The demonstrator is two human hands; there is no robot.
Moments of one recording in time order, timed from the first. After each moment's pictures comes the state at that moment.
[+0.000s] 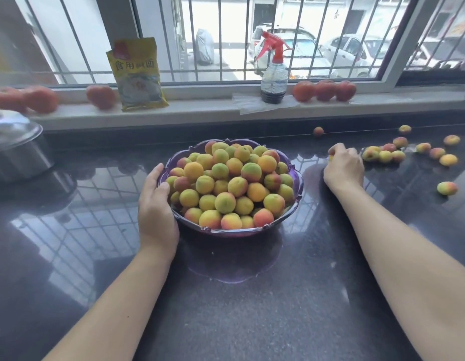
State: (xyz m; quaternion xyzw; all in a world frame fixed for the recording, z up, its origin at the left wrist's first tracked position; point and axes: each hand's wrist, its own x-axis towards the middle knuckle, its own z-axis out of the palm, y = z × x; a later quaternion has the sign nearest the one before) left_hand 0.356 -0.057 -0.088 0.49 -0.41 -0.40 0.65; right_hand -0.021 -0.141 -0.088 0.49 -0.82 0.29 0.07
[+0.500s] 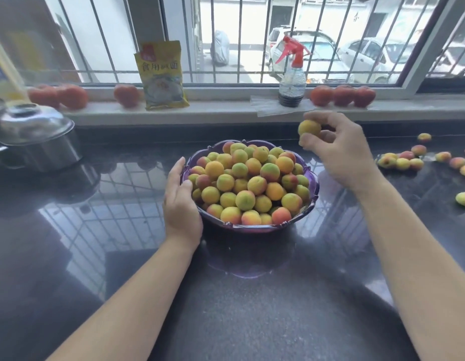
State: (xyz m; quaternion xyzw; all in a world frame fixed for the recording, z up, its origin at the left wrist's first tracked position) left_hand 0.348 -0.048 -0.081 0.50 -0.42 -0.39 0.65; right_hand 0.082 -0.069 0.016 0.64 -0.55 0.51 -0.17
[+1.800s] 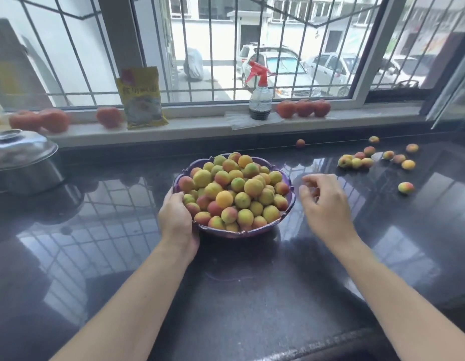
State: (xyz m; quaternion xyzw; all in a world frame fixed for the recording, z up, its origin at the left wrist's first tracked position) left_hand 0.332 -0.026 -0.049 0.47 -0.25 -0.58 0.61; right_hand 0.075 0.022 -0.045 0.58 -0.67 0.46 0.03
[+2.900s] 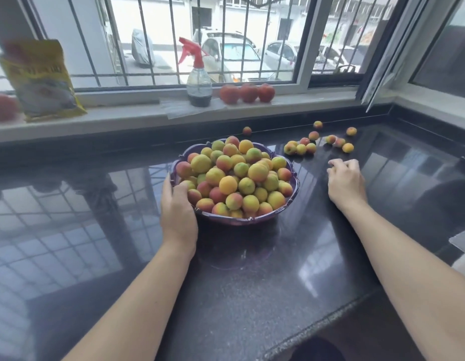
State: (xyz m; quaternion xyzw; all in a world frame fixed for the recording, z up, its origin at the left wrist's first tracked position) left_hand 0.207 -0.034 -0.078 0.43 -0.40 -0.56 0.58; right_hand -0.157 -0.010 -0.088 0.43 -0.85 0.29 0.08
